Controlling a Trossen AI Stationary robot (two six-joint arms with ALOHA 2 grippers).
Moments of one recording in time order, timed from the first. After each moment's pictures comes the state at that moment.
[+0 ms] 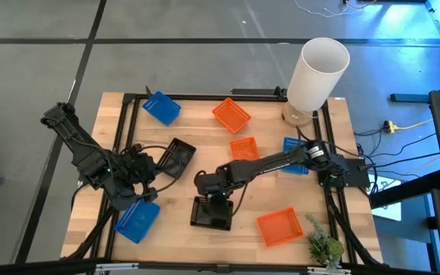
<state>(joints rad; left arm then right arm) -0.76 1.13 1.15 -1.08 -0.84 -0.96 0.24 2.22 1.89 -0.88 -0.14 0.39</state>
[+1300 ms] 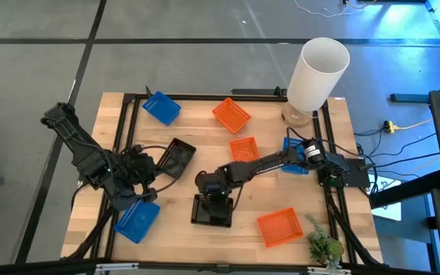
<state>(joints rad) -0.76 1.13 1.15 -1.08 -0.82 -0.99 0.20 2.25 1.73 -0.64 -0.18 0.35</state>
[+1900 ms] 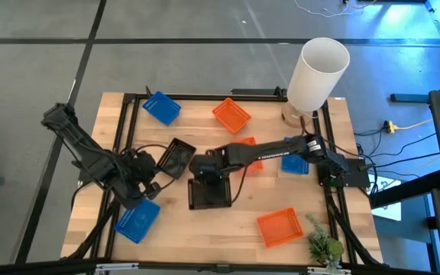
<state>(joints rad) -0.73 1.13 1.01 -1.17 -0.71 -1.36 0.13 2.22 2.06 -0.99 -0.03 0.04</state>
